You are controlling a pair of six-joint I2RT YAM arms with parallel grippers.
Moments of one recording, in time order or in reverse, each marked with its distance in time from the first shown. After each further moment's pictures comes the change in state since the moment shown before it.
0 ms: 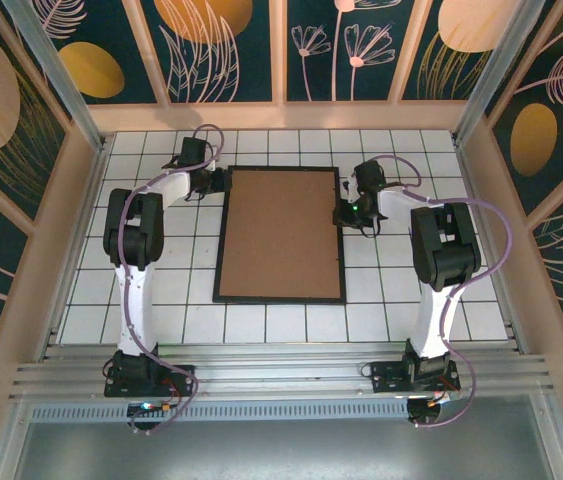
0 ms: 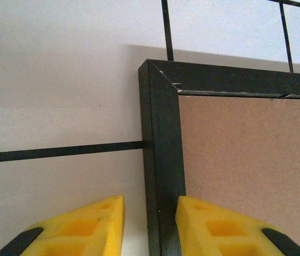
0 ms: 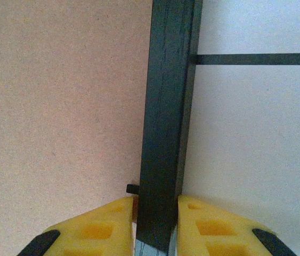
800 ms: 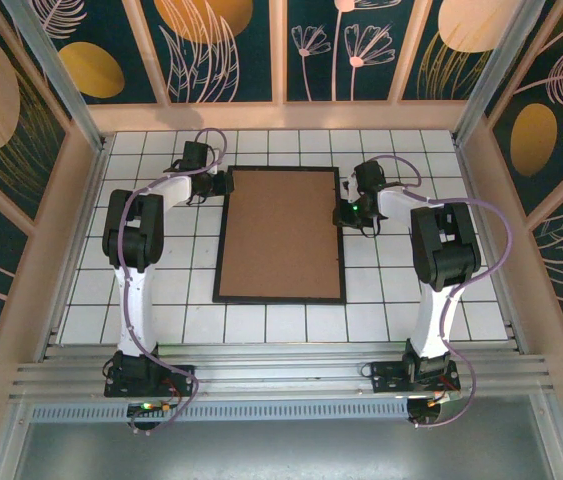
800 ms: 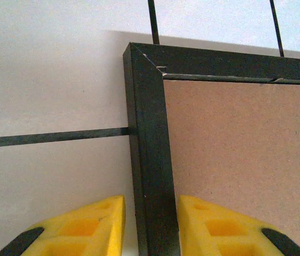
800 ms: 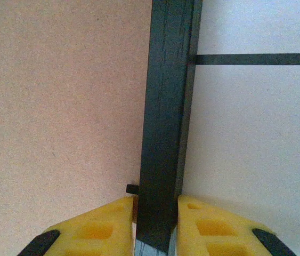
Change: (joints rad) left arm -0.012 -0.029 -0.068 0.053 -0.003 0.008; right arm 0.000 0.001 0.000 0.000 0.000 0.000
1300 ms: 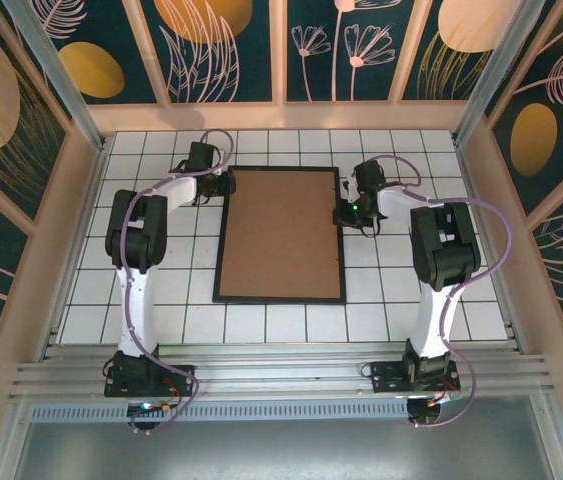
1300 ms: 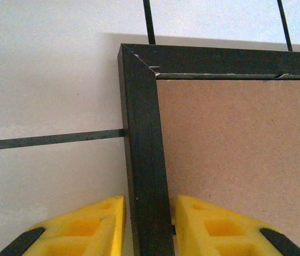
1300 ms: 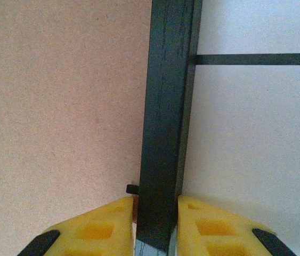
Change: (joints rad) left arm -0.038 -0.001 -0.006 0.004 -0.093 0.030; right arm 0.000 0.003 0.006 -0.007 0.000 0.000
